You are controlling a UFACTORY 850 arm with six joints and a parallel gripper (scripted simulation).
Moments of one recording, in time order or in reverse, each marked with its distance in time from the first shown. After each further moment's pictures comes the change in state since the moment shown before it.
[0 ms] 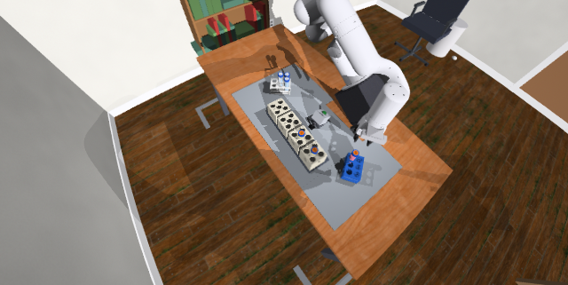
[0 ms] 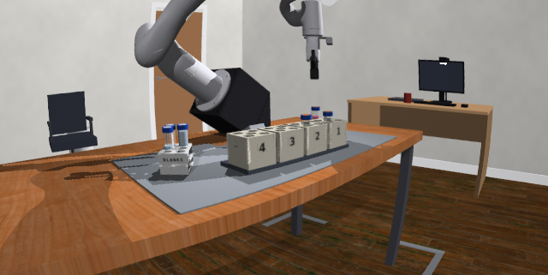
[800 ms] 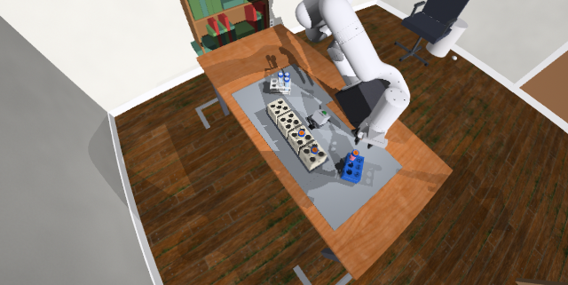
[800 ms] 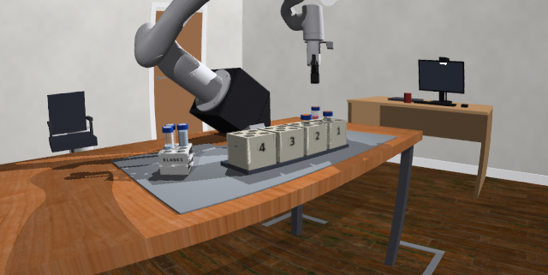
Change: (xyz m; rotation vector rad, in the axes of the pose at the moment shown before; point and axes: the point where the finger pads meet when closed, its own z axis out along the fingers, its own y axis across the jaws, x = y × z) arm 0.001 -0.011 0.017 0.000 -0.001 0.000
